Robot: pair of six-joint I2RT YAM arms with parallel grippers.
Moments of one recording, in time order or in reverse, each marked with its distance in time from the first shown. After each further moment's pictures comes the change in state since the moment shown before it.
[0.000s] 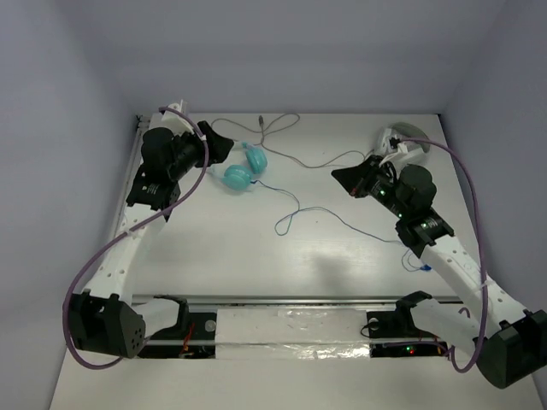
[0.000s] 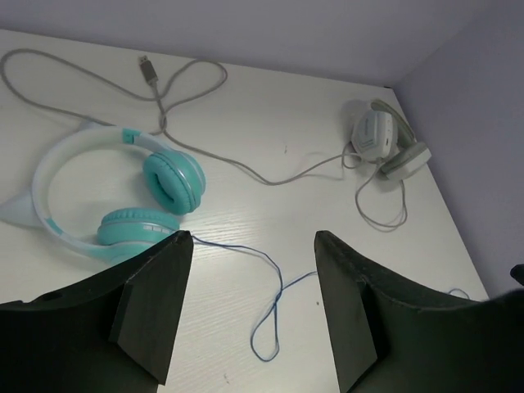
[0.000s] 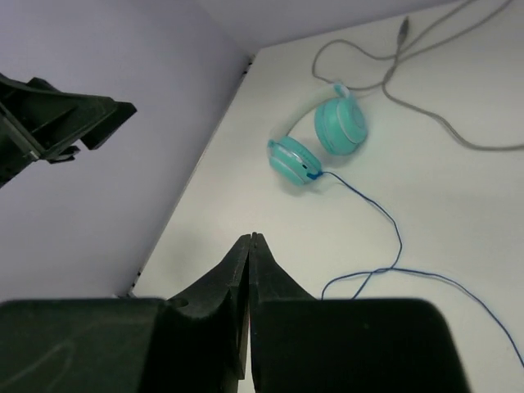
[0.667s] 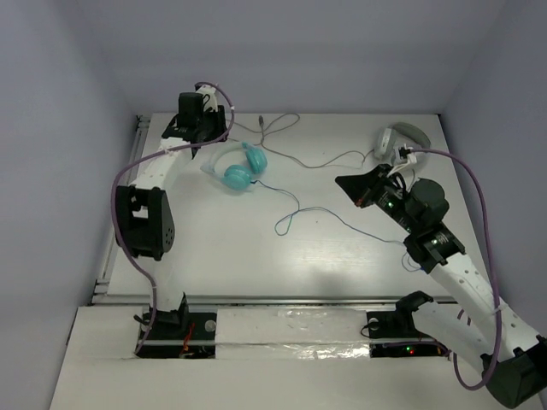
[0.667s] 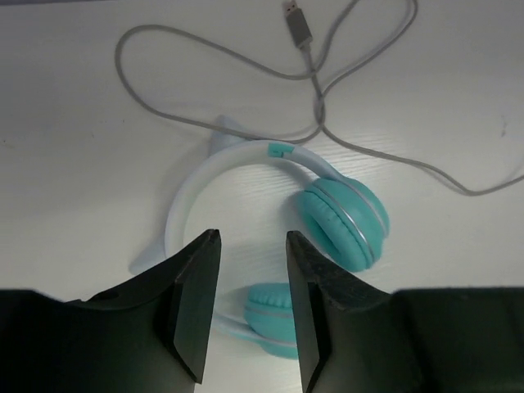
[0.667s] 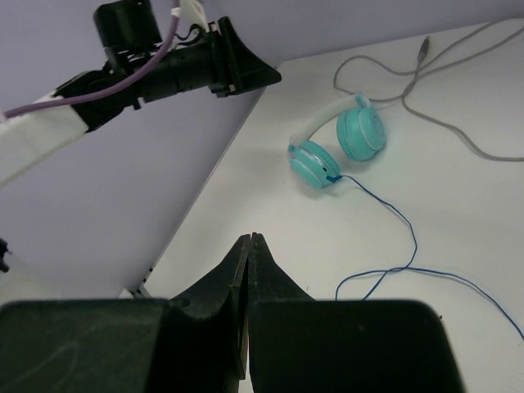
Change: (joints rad) left arm 0.021 0.660 0.478 -0.161 -0.170 0.336; right arm 0.045 -0.143 -0.057 -0.026 0.003 -0.005
